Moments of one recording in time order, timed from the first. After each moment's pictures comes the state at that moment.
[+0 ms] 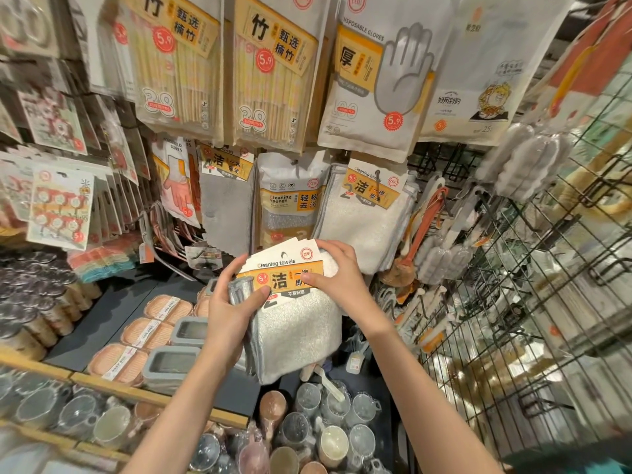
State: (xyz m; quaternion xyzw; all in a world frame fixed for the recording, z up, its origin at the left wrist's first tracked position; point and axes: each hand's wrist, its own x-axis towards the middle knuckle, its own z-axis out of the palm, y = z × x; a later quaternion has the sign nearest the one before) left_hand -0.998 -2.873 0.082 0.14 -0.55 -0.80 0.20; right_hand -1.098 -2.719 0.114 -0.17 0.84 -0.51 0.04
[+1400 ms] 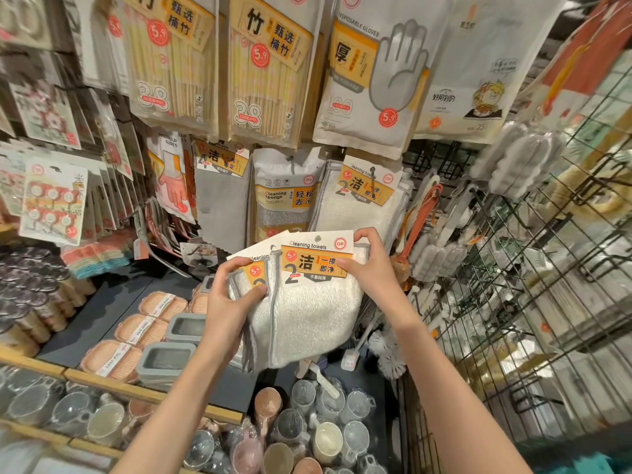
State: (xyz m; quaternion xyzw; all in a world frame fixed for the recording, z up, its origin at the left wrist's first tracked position) left_hand -0.996 -2.868 0.083 0.15 -0.58 -0.78 0.20; right_hand -1.102 -2.675 0.135 -0.14 0.83 -0.54 -0.01
